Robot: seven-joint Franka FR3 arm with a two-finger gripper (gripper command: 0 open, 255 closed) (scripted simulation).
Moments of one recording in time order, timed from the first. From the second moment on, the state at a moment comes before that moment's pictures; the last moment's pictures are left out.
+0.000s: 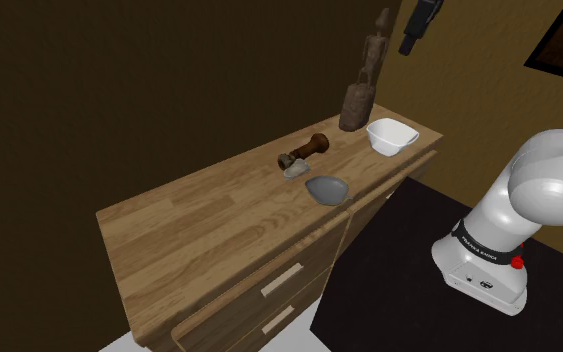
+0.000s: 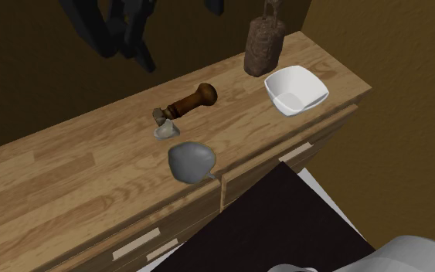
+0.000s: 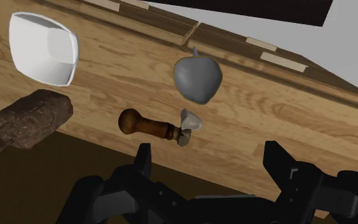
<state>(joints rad) 0.00 -0.80 0.05 -2.28 -0.11 1.65 -0.11</state>
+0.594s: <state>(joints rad) 0.00 -0.67 0.00 -2.39 -0.12 1.87 -0.14</state>
